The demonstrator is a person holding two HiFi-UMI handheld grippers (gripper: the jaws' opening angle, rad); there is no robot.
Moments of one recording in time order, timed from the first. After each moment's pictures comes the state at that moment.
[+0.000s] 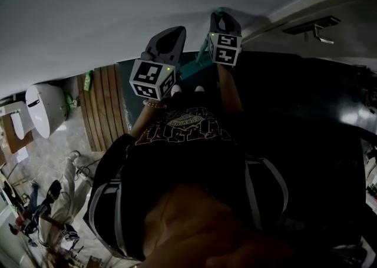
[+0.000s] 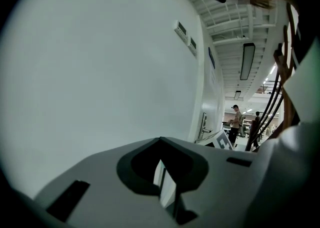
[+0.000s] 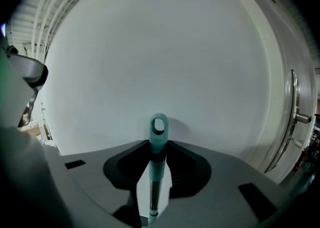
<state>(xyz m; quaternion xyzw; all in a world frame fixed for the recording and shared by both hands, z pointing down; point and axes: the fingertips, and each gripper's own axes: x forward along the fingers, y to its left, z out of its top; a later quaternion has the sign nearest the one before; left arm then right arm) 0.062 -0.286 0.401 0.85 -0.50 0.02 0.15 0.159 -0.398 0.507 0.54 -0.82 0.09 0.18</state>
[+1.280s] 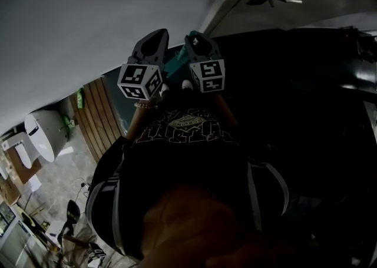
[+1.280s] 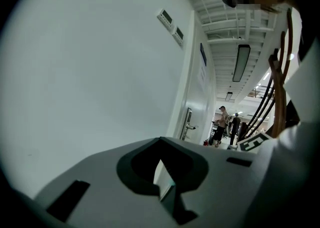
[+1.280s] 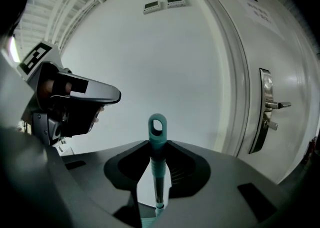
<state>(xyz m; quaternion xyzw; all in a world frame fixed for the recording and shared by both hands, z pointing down) 0.161 -0.266 0.417 0.87 -0.46 0.02 0.17 0.233 -0.271 0.494 0.50 -0.85 0.10 0.14</state>
